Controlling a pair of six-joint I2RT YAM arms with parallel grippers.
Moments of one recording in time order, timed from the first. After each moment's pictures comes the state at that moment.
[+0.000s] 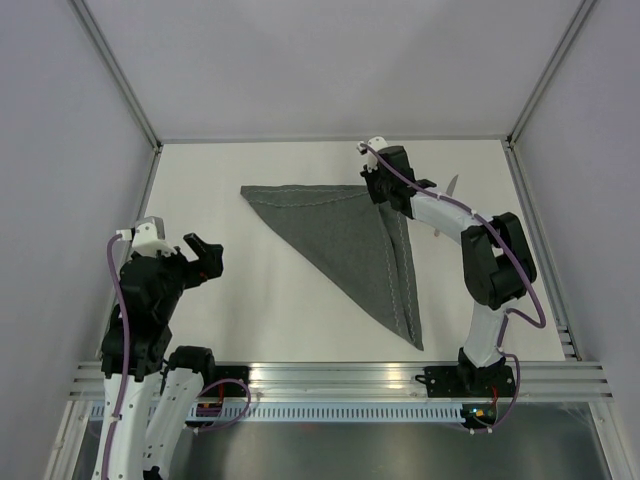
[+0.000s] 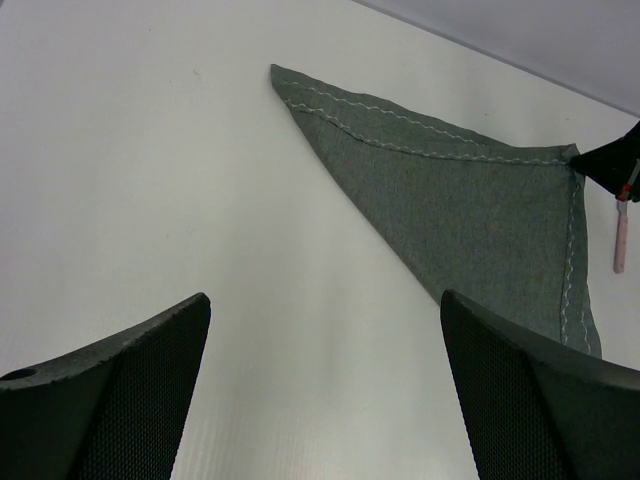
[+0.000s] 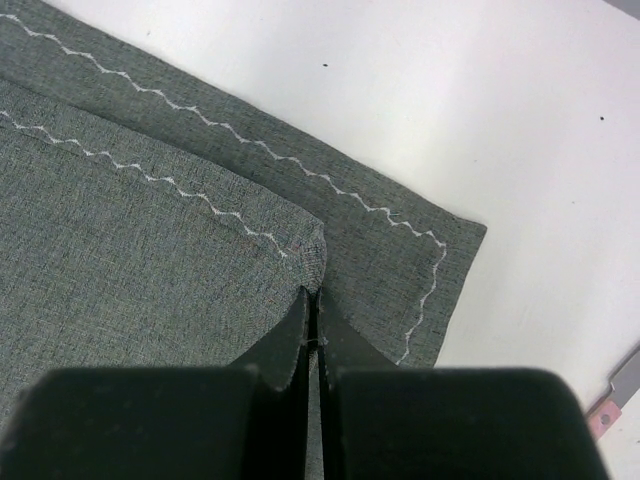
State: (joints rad) left arm -0.09 0.42 0.79 -0.68 -0.04 -0.38; right arm 0.41 1.90 1.36 -0.10 0.06 -0.11
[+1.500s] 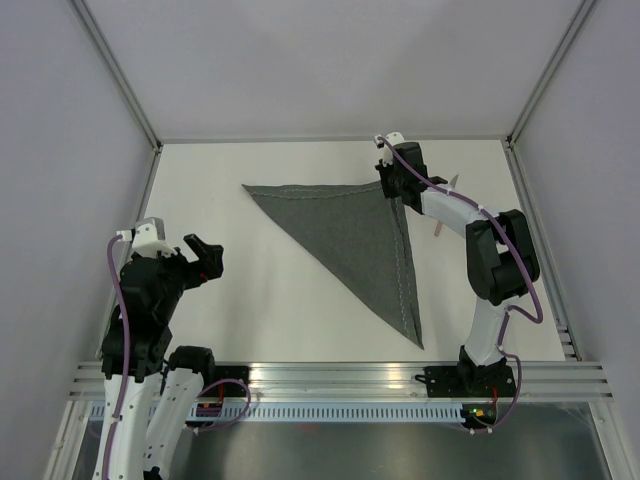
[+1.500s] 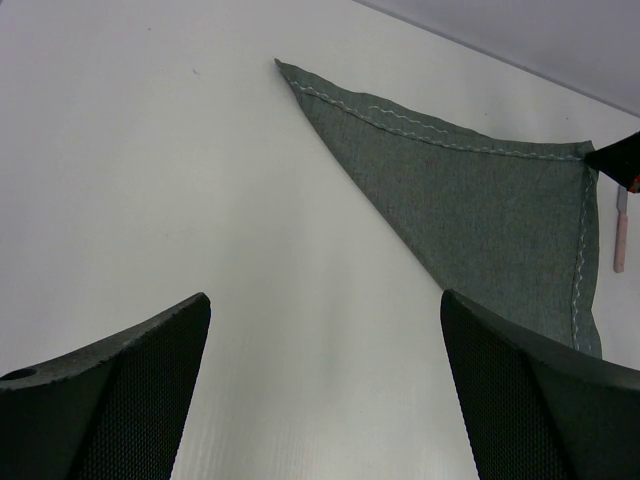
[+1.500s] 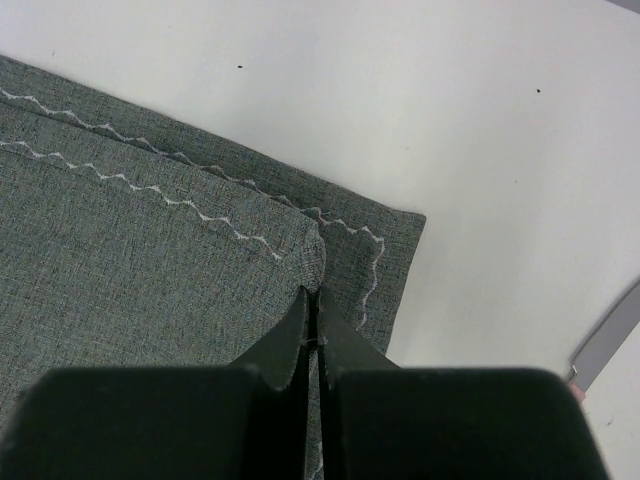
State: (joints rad) left arm -0.09 0.42 0.78 -0.68 -0.04 -0.38; right arm 0.32 1.92 1.36 -0.07 0.06 -0.08
